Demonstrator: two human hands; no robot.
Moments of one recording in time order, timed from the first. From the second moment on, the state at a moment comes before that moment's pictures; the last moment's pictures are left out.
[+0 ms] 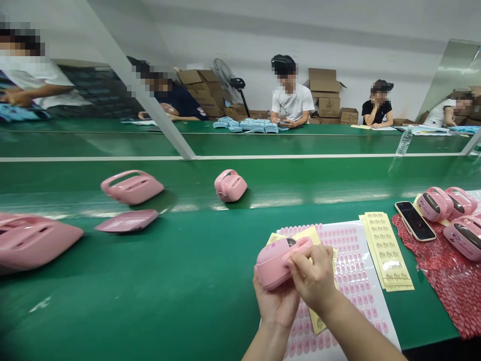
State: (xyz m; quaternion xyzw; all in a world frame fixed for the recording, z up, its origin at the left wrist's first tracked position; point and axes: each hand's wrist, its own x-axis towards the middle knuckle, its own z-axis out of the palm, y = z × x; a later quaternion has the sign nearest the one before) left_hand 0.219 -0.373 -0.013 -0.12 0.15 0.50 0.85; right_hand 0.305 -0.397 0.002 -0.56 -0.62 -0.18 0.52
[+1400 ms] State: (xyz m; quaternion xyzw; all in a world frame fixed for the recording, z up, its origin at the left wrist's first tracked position) left_hand 0.187 -0.370 -0.034 0.50 0.21 0.43 0.72; right_hand 0.356 -0.415 0.056 -0.60 -0.66 0.30 0.34
